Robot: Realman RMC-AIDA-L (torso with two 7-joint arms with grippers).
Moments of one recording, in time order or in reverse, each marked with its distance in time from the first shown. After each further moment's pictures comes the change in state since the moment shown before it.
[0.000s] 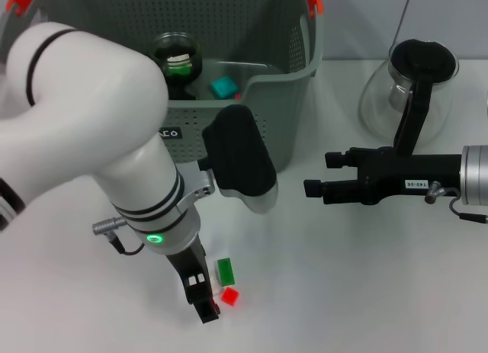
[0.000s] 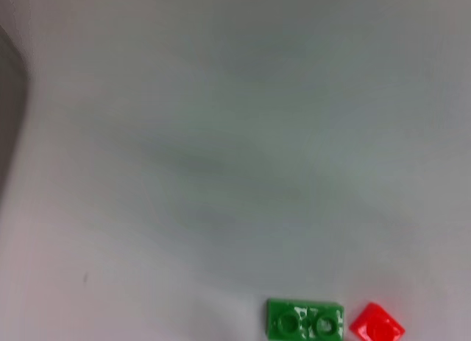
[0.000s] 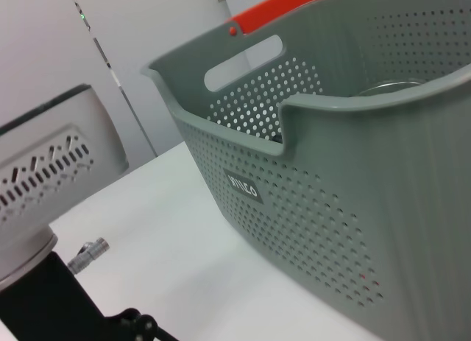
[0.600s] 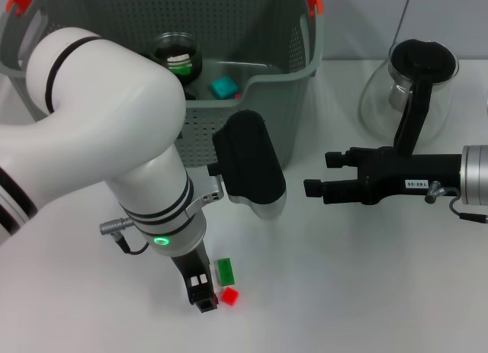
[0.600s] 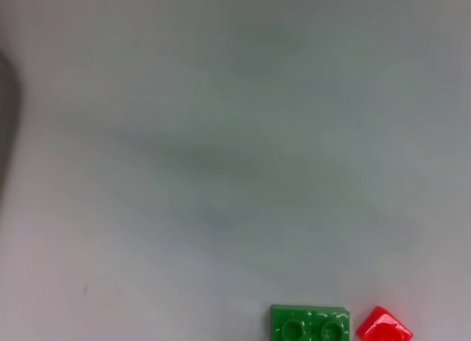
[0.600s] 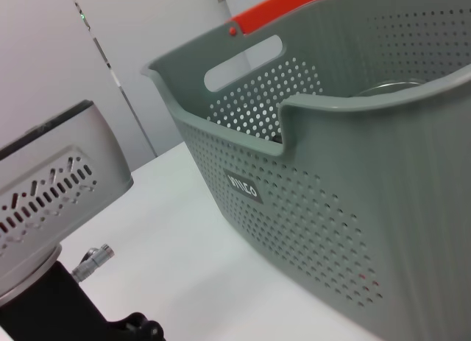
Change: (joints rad) left arm -0.017 -0.001 0.046 -0.014 0.015 -0.019 -0.020; right arm 0.000 0.000 0.001 0.000 0.000 0.000 0.000
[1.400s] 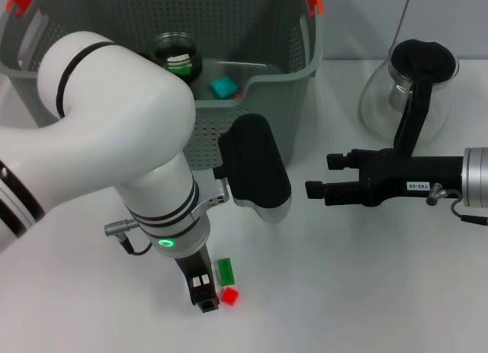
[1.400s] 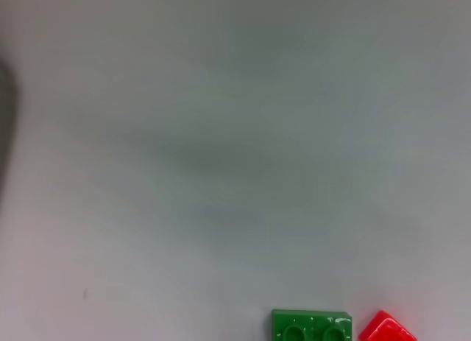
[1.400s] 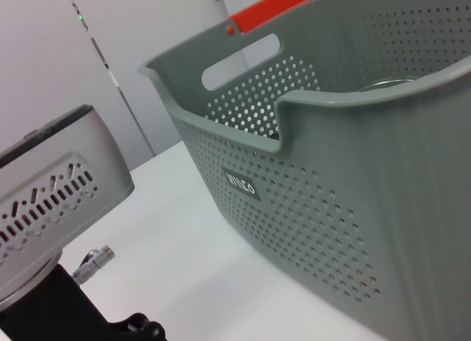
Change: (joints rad) left arm -0.011 0.000 0.029 -0.012 0.005 -0.014 -0.023; right arm -0.006 0.000 0.001 0.000 0.000 0.000 -0.001
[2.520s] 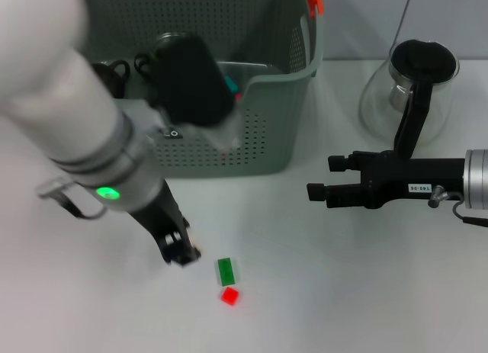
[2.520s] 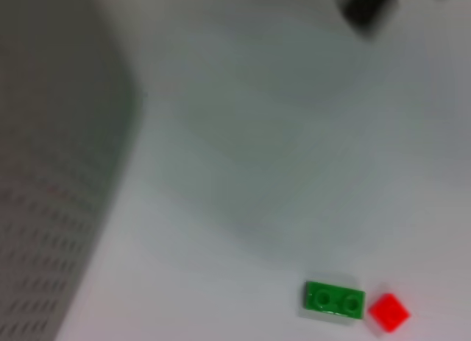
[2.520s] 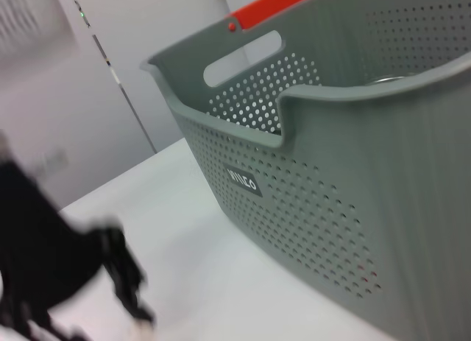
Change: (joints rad) left arm 0.084 0.006 -0.263 0.325 0.014 0.254 0.025; right arm -0.002 -0.002 0.000 0.003 -0.003 -0.003 -0.007
